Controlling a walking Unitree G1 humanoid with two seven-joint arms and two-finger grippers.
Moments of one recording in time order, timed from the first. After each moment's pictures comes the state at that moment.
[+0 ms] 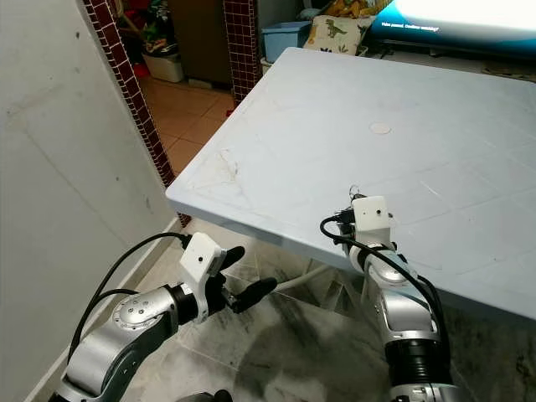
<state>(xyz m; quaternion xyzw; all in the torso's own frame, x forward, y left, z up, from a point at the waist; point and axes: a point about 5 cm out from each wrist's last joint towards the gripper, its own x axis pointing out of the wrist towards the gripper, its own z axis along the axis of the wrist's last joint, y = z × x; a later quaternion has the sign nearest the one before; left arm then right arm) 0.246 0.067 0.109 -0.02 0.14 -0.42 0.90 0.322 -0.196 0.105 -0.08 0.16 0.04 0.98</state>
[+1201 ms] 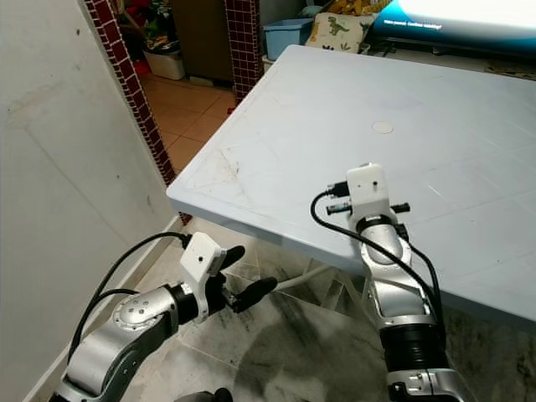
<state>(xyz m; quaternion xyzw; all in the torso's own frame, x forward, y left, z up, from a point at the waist) 0.247 0.067 0.109 -0.02 0.14 -0.42 0.90 0.338 -0.189 0.160 -0.18 -0.01 -0.02 0.98</state>
